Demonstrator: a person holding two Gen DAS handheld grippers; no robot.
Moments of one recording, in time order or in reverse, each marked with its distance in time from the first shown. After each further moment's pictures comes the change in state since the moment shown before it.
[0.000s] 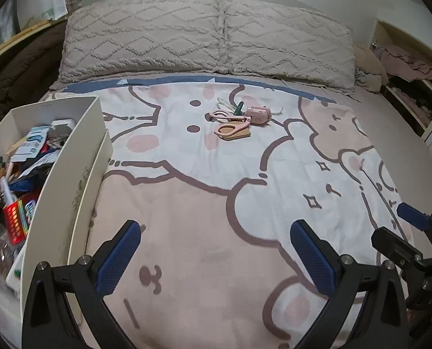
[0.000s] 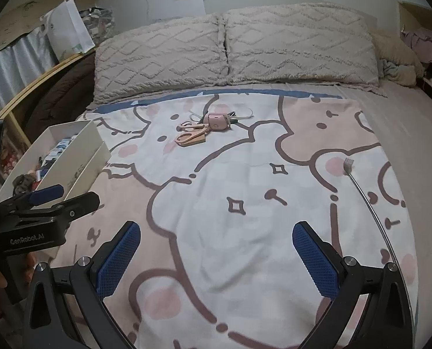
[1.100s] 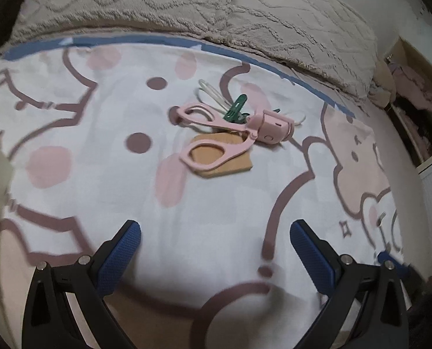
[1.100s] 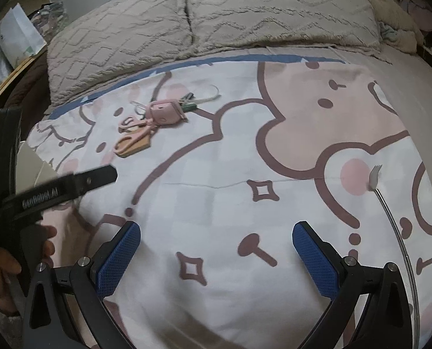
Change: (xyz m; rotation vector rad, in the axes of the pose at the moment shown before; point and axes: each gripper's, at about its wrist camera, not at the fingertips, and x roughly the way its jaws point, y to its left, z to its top) left arm 0.168 0.001 0.082 -0.141 0.150 -0.177; right arm 0.116 -0.051 0.044 0.118 0.140 -0.058
